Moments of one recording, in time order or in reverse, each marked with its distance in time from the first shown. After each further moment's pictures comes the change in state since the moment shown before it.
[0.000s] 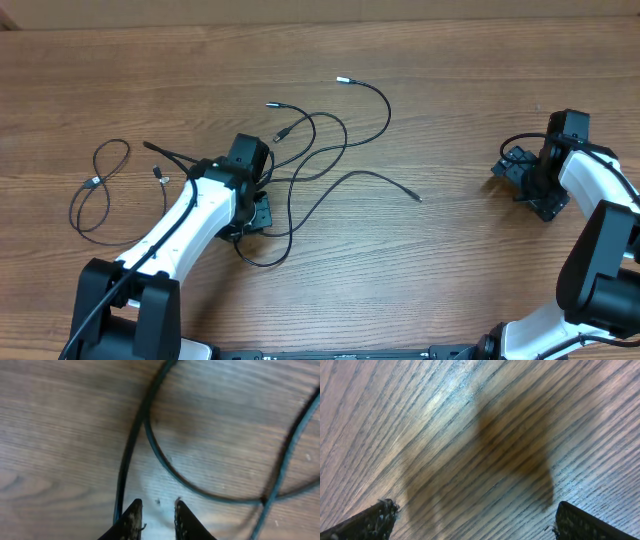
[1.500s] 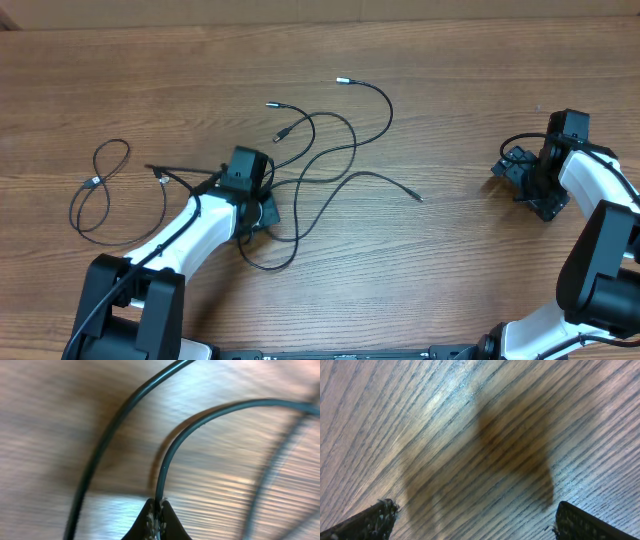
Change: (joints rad) left arm 0.008 0.000 -0.138 0.350 0.116 -0.057; right arm 0.000 0.000 0.000 0.000 0.000 0.000
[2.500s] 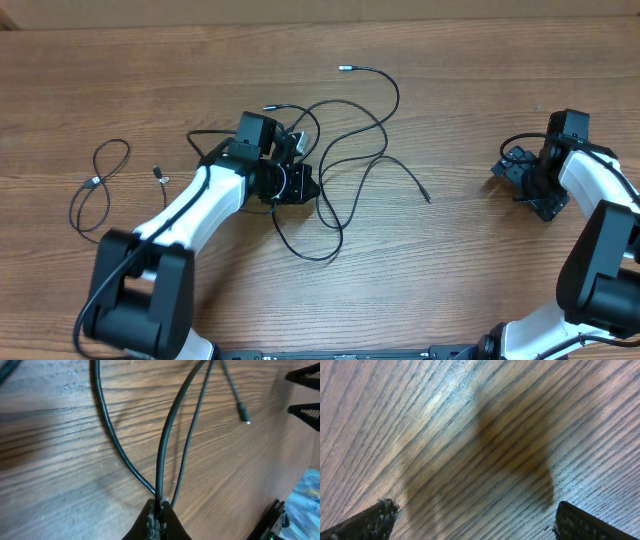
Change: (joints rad) left arm -0.014 0.129 0.198 0.050 0.580 0.276; right arm 0.000 0.000 0.000 0.000 0.000 0.000
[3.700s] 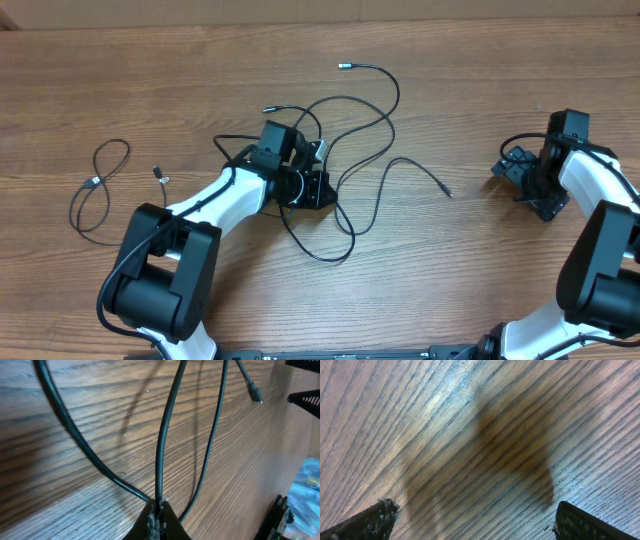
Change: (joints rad) left arm -0.079 0.100 -0.027 0.168 0.033 -0.028; right arm 0.000 0.000 0.000 0.000 0.000 0.000
